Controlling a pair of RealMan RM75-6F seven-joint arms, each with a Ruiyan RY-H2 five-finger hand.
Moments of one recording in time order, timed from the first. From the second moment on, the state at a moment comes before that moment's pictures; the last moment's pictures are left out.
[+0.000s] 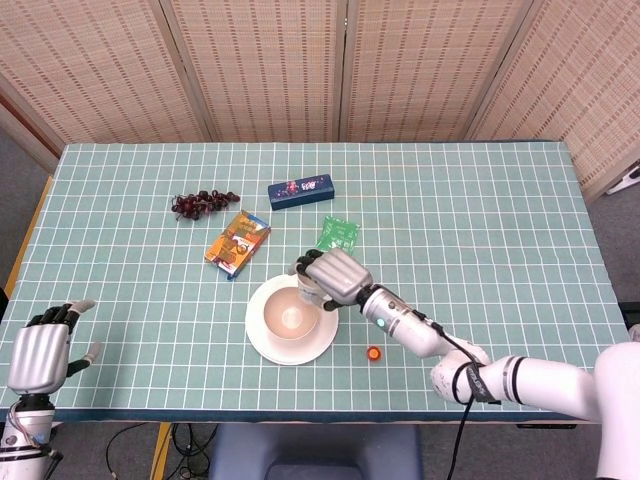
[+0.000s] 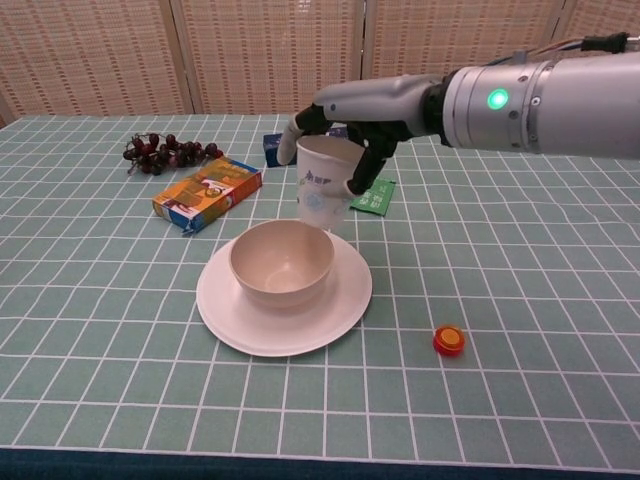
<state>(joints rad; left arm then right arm) -0.16 -1.24 -0.08 -1.66 1.38 1.52 0.33 1.02 -1.45 0.26 -1.56 -1.12 0.63 -0.28</state>
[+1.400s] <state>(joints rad) -0.14 -1.23 -0.10 -1.64 1.38 1.50 0.30 1.04 -1.37 0.15 -1.68 -1.14 0.82 -0.39</state>
